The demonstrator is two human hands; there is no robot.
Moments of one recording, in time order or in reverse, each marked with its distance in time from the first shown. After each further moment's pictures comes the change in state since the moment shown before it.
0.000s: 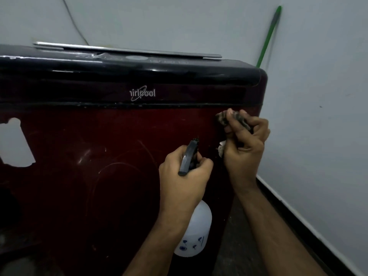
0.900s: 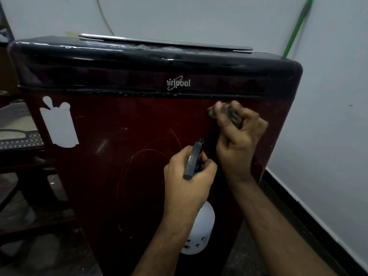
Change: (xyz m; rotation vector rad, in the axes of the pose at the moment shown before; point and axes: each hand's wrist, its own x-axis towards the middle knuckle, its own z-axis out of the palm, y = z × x) left_hand -0.021 -0.006 -0.046 0.008 0.042 -0.032; right_hand -0.024 -0.042 0.044 -0.232 -0.052 -0.239
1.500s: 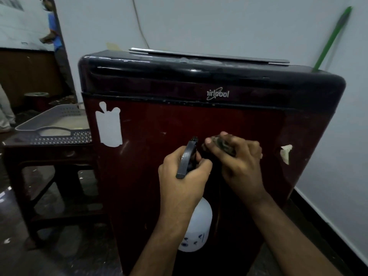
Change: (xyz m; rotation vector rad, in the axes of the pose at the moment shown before) left_hand 0.005 0.004 -0.063 0.005 0.166 0.059; right_hand -0.026 -0.025 0.016 -0.025 -0.180 -0.376
